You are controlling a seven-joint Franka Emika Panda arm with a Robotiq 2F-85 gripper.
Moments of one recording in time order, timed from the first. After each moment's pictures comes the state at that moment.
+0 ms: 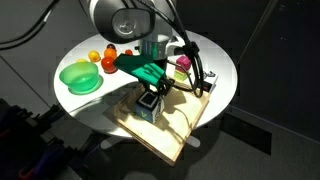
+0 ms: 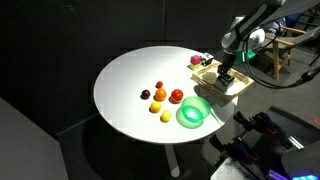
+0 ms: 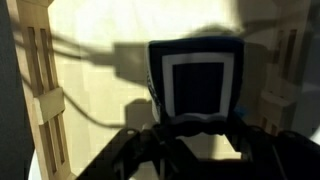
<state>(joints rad) -0.33 0.48 -0.11 -2.14 0.05 2.56 -0.42</state>
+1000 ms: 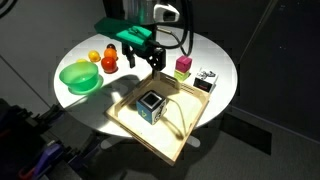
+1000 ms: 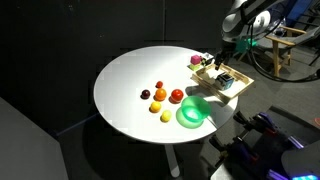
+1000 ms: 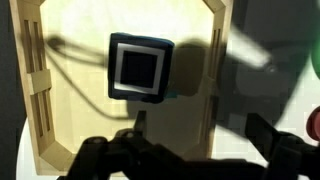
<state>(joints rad) -0.27 0.30 -0.09 -2.17 0.05 2.40 -0.38</state>
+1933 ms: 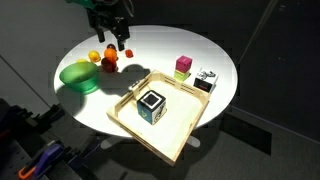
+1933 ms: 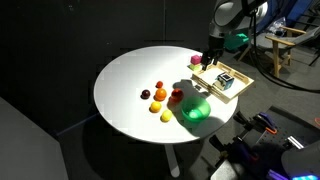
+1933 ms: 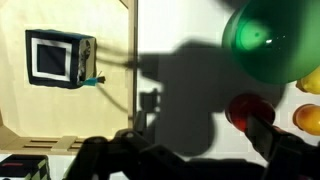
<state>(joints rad) -0.08 0.12 -0.05 -2.26 0.05 2.32 -0.15</state>
